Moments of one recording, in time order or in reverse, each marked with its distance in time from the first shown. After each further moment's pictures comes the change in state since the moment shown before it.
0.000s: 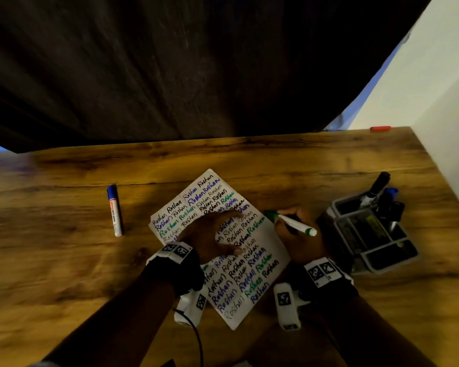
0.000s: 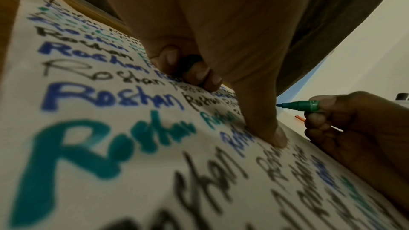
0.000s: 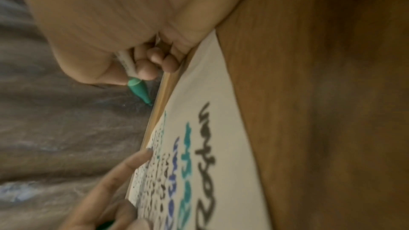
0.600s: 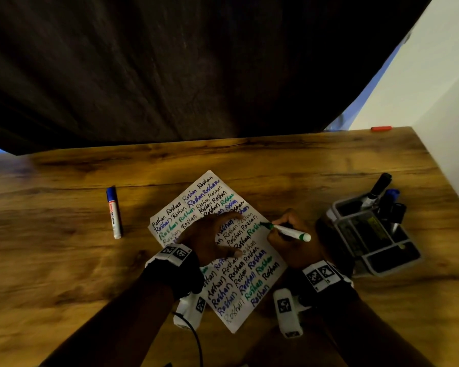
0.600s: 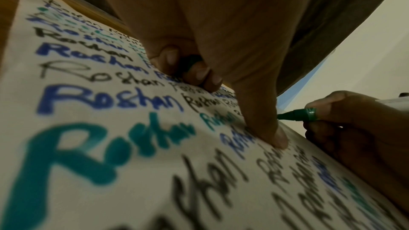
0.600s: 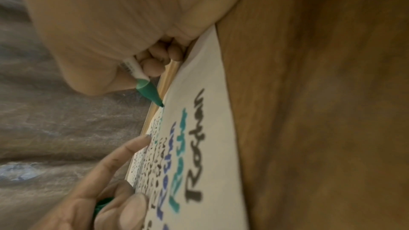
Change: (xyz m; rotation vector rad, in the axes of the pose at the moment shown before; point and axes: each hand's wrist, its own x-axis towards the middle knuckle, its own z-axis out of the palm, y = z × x) left_hand -0.001 0.005 -0.004 0.018 -0.022 -0.032; right_hand -0.002 -0.005 0.000 -0.046 -0.137 -0.106
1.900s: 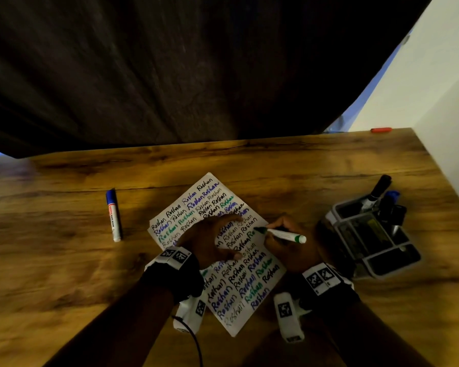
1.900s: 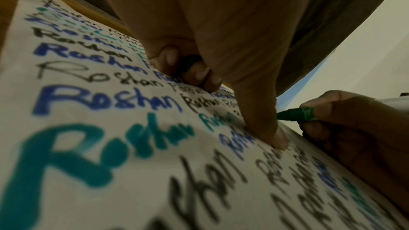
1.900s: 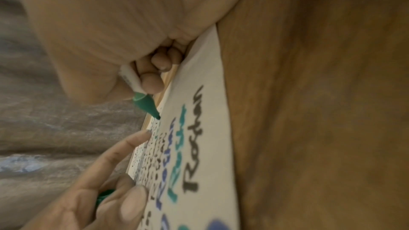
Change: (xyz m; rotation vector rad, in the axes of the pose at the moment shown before) left_hand 0.003 -0.004 0.004 -0.004 0.025 0.013; right_hand 0.001 0.006 0.005 -0.110 -0.044 -0.046
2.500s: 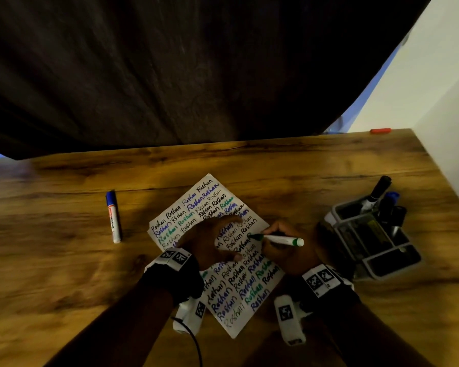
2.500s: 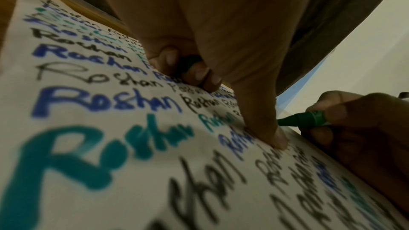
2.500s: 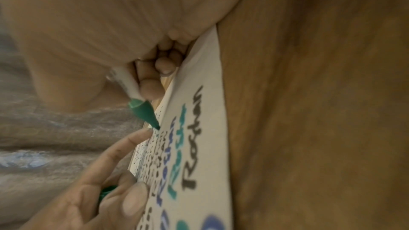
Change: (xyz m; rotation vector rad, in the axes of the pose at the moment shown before) left_hand -0.004 0.008 -0.003 0.016 0.004 0.023; right_hand -0.004 -0.004 -0.002 0.016 -0.078 -0.028
